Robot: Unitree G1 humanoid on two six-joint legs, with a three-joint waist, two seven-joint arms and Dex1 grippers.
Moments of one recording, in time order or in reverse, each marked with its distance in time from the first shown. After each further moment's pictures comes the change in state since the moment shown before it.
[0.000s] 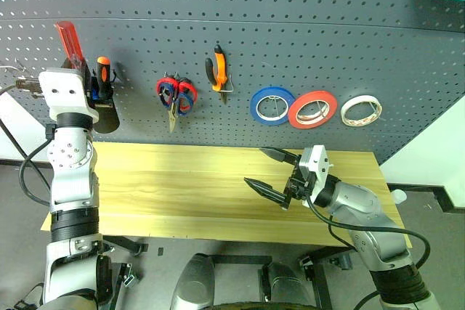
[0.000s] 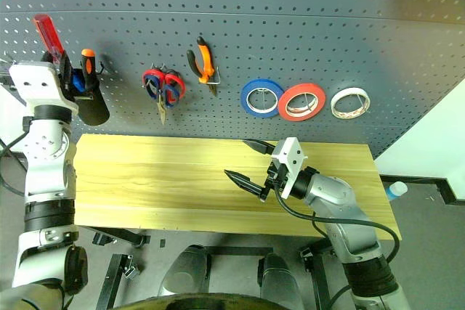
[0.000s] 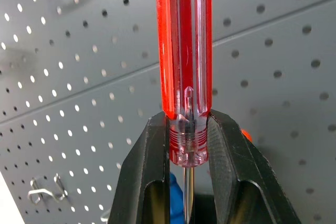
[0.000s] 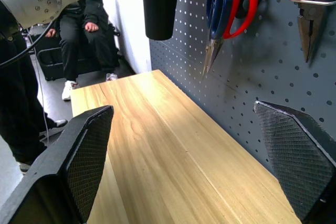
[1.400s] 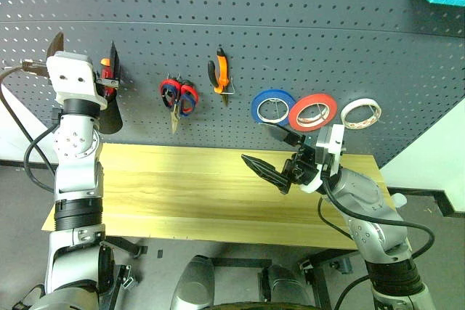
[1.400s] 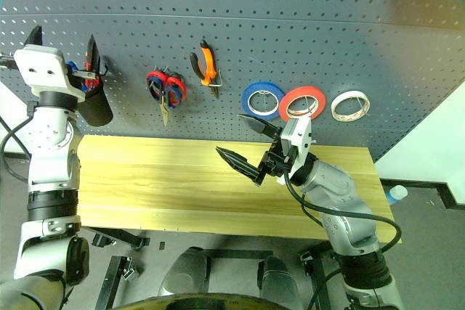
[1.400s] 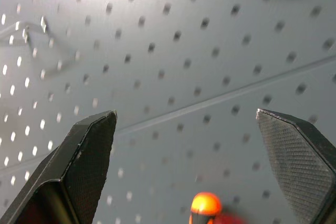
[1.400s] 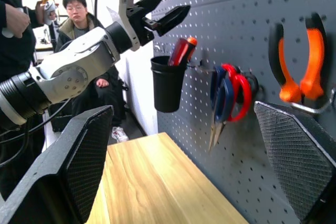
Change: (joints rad) left arm -0.082 0.009 -0.076 -0.032 0.006 -0.069 -0.059; right arm -0.069 0.061 -0.049 -0.095 0.154 0.033 -0.043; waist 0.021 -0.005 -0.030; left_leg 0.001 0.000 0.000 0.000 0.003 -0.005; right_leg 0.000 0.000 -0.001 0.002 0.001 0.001
